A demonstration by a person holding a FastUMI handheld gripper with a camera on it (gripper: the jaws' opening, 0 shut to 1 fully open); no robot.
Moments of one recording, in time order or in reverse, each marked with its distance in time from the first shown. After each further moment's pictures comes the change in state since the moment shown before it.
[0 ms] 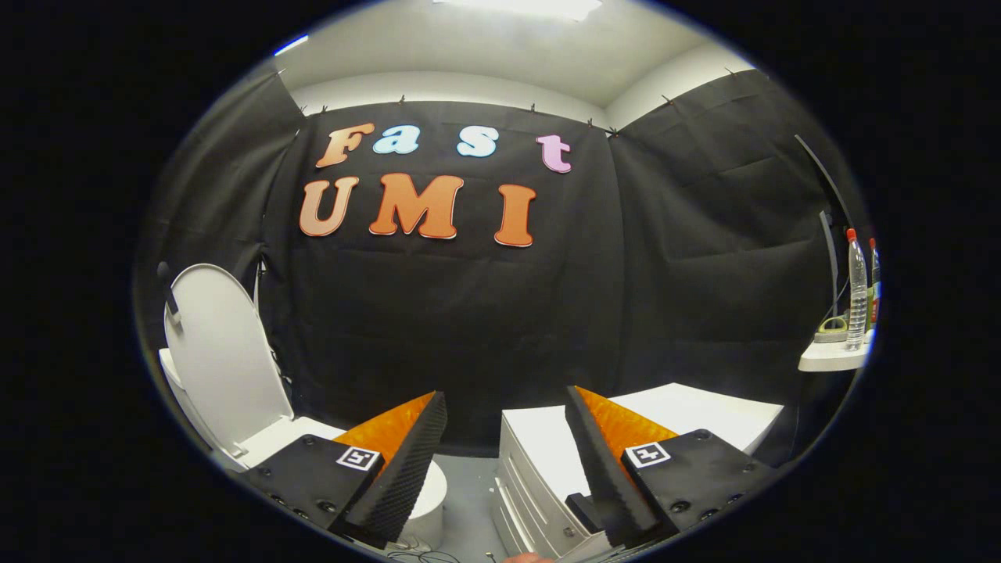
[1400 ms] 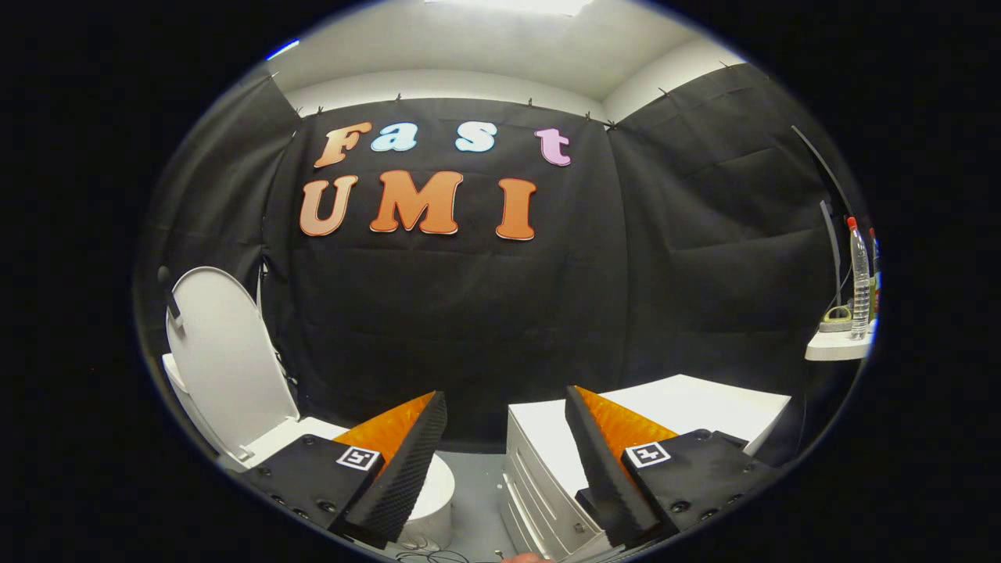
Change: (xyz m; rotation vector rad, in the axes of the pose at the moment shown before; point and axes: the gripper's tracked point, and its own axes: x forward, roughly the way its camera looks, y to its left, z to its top) arm -0.001 0.002 -0.004 0.022 0.020 0.004
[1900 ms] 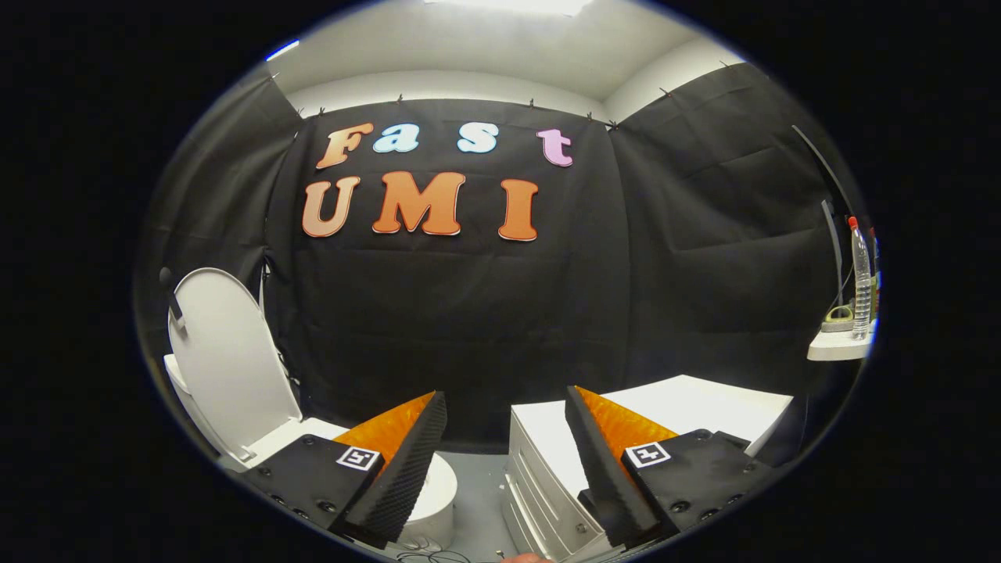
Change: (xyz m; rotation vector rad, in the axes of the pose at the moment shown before) arm 0.000 0.001 0.000 0.001 0.002 0.008
